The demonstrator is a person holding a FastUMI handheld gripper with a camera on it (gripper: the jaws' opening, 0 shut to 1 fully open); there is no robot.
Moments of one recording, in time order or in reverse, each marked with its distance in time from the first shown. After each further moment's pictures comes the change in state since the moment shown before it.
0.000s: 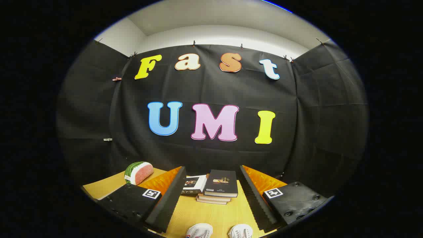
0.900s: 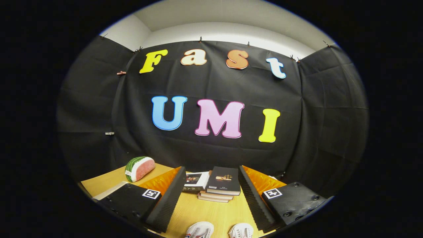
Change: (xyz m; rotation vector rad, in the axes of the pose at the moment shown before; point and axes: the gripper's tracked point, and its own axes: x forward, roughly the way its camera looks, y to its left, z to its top) arm 0.004 0.030 -0.023 0.005 0.081 0.080
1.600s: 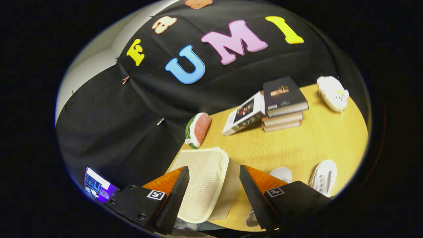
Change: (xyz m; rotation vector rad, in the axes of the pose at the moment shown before) arm -0.043 0.090 -0.166 0.654 0.618 0.447
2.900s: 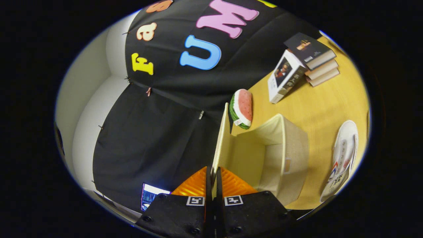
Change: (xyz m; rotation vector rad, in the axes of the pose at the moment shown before) arm 0.022 0.166 -0.003 0.217 0.077 0.377
